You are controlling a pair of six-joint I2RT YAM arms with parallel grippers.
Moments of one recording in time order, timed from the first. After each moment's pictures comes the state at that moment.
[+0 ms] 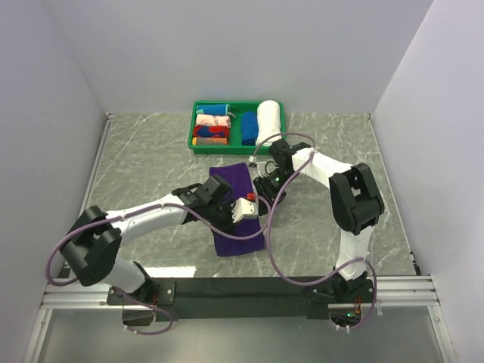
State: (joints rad) left arm -0.82 1.45 0.88 -0.45 0.45 0.47; right arm 0.46 1.92 1.35 -0.93 -0.70 -0.19
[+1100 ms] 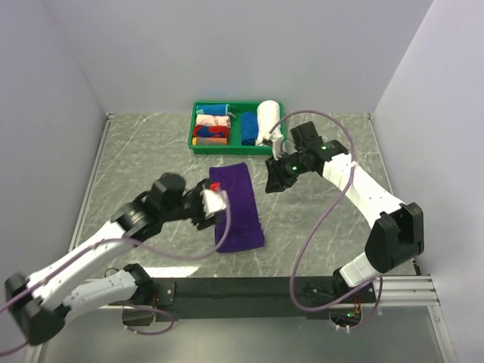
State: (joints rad) left arm -0.77 0.96 0.85 -0.41 0.32 0.51; right arm 0.40 1.53 1.31 -0.82 -0.61 -0.21
